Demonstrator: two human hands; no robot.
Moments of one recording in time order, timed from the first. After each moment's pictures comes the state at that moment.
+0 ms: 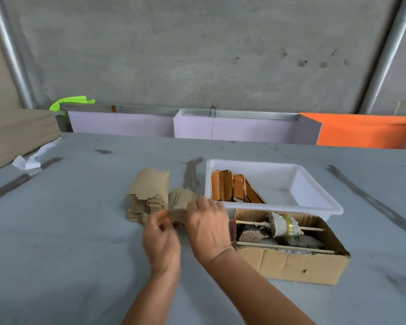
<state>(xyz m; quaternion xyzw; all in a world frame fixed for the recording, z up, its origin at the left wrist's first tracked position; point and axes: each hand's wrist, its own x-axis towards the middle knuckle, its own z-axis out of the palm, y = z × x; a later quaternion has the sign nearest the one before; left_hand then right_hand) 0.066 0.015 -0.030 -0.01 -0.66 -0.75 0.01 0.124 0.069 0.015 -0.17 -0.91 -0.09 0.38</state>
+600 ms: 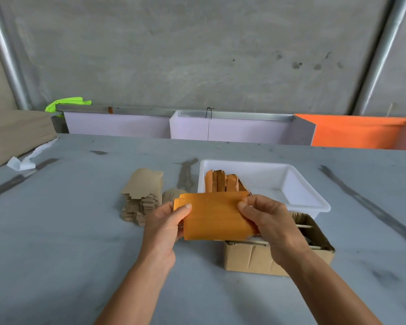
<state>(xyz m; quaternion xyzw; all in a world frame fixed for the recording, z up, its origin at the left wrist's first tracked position) 0.095 -0.003 0.022 -0.12 -0.59 -0.78 -0.17 0.215 0.130 0.048 -0.25 -0.68 0.64 0.27</state>
